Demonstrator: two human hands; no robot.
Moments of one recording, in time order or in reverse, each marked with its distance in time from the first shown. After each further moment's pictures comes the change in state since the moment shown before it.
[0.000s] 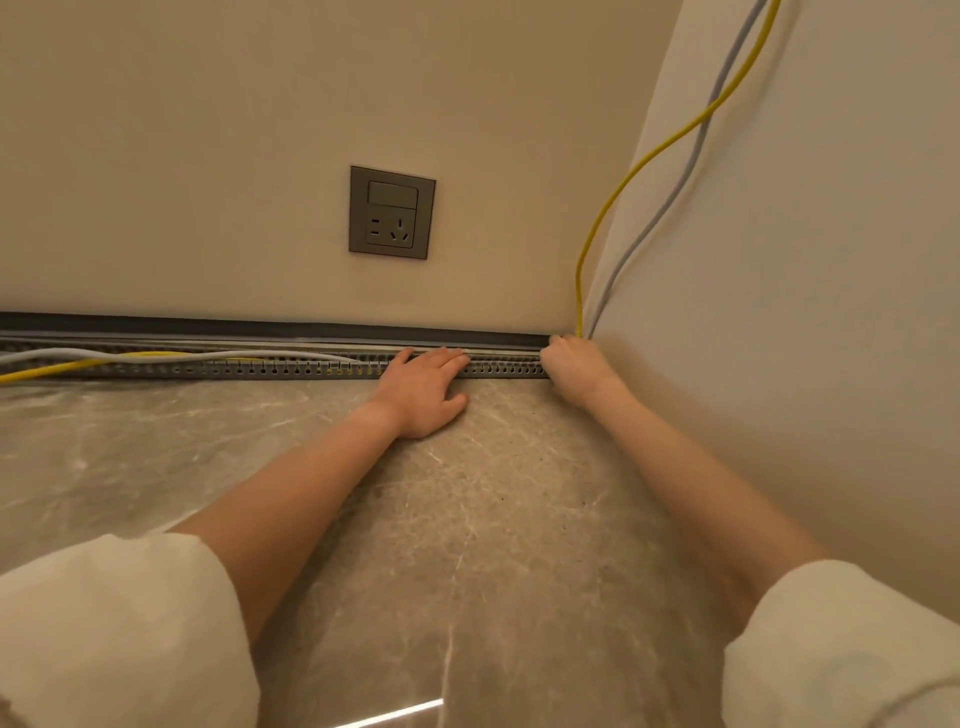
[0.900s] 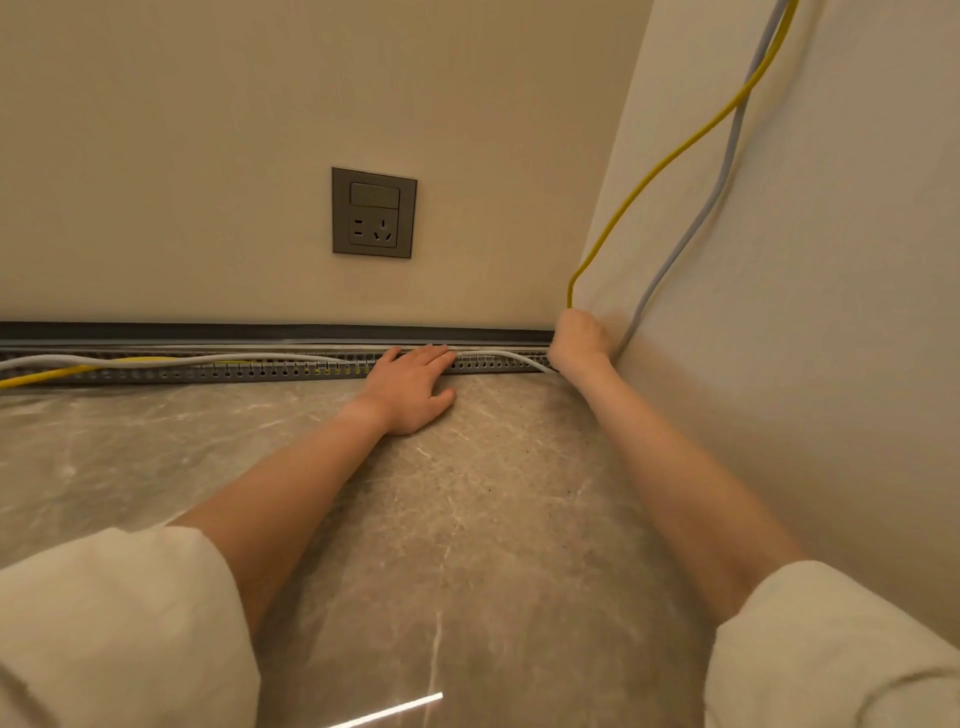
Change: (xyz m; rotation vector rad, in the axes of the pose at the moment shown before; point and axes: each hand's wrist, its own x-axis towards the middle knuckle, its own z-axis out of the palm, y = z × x) left_hand 0.000 0.001 0.000 -0.001 -0.007 0.008; right_hand 0.002 0.011 -0.019 0.625 -0.023 0.652
